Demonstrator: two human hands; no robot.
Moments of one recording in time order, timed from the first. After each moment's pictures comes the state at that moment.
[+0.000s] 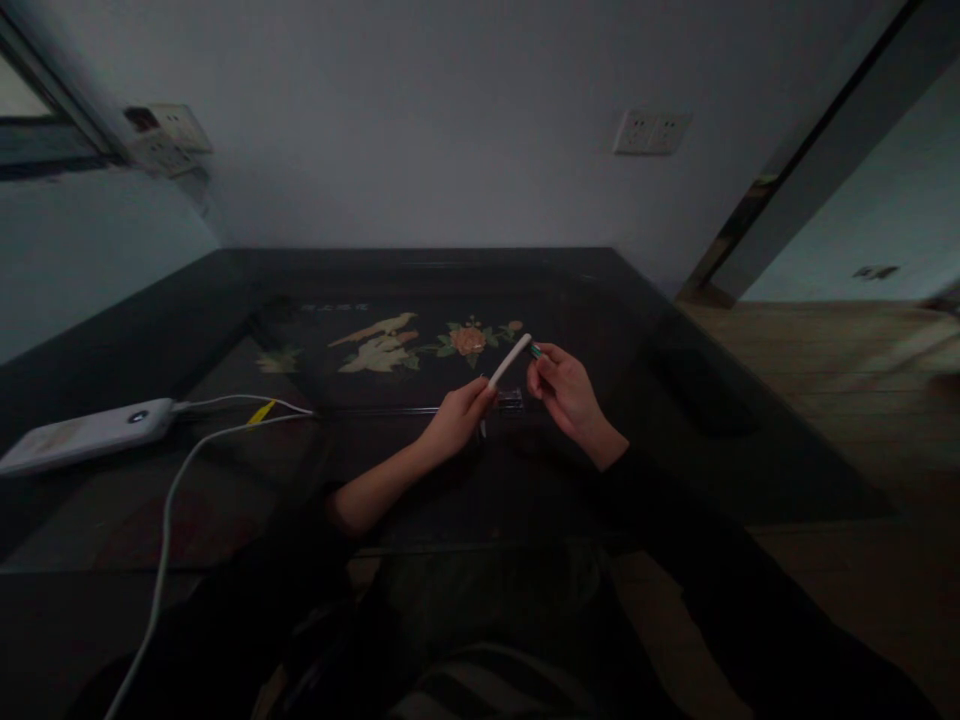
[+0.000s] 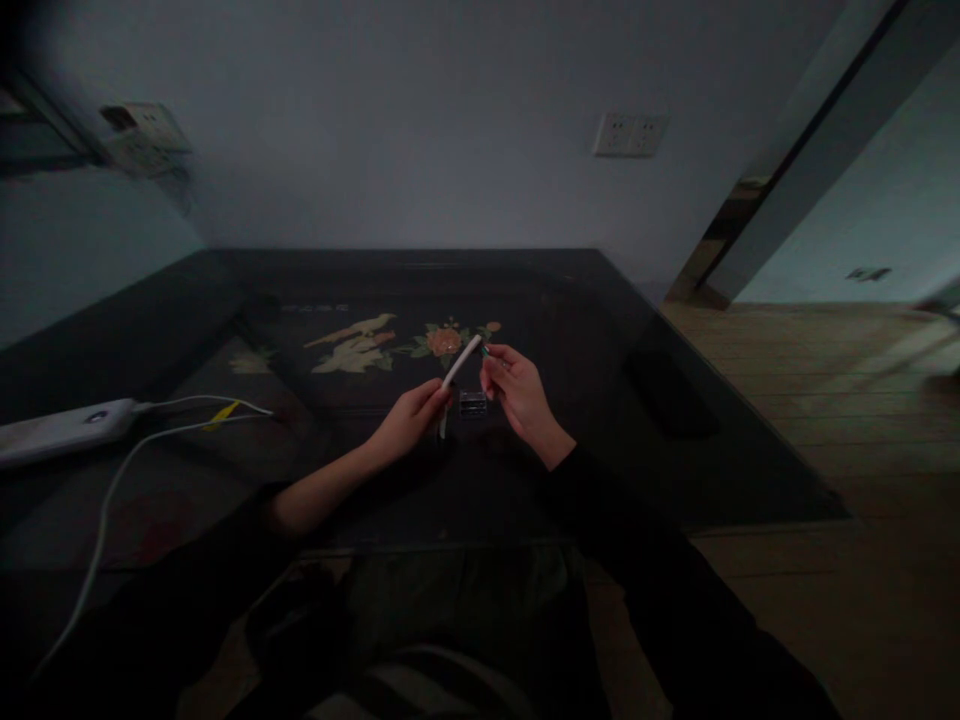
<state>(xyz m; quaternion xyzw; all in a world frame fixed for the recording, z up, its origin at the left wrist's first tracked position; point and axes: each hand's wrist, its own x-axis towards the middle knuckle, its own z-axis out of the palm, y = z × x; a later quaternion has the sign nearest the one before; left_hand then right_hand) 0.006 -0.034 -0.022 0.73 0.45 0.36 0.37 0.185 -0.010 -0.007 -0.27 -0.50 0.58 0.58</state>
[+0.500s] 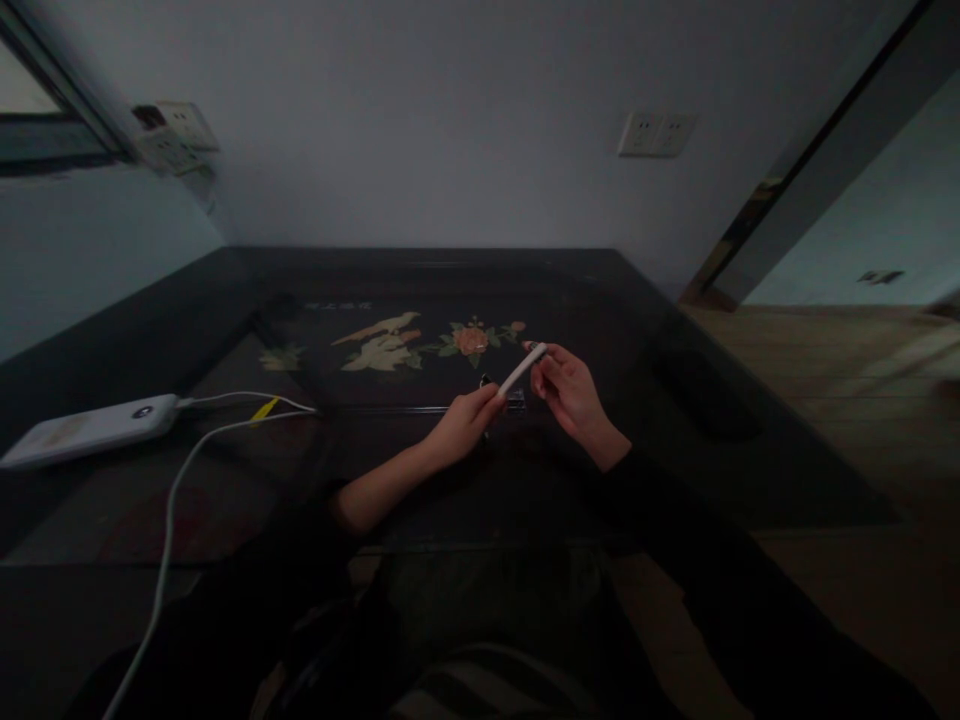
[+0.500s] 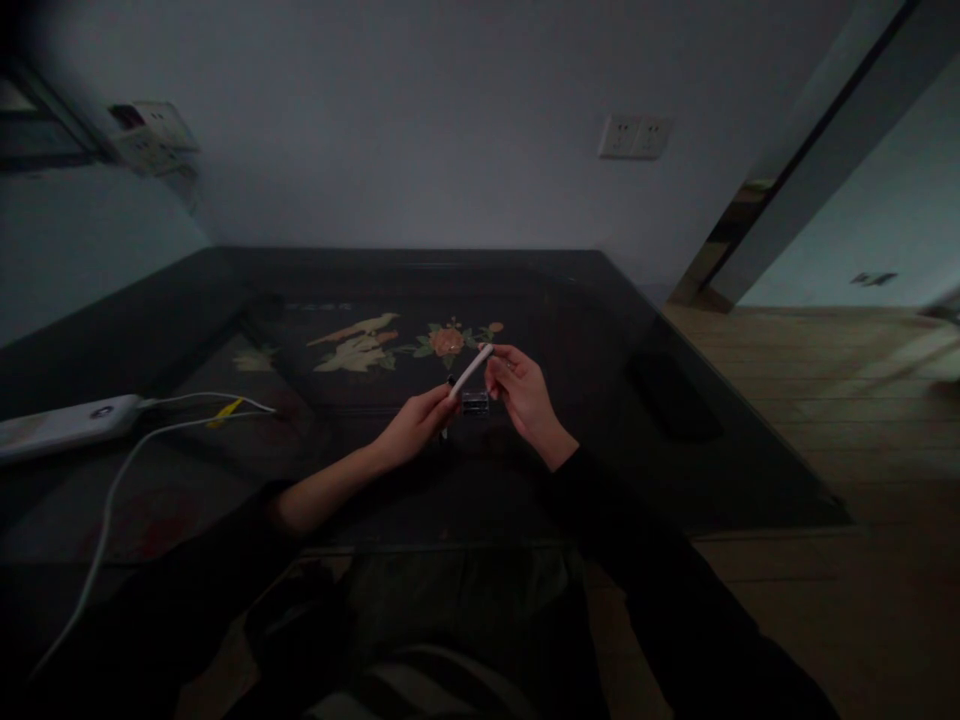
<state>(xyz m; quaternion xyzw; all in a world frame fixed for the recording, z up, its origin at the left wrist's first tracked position) 0.009 -0.042 -0.019 0.75 0.42 0.33 0.38 0.186 -0.011 -0.006 -0.29 -0.49 0.58 0.58</state>
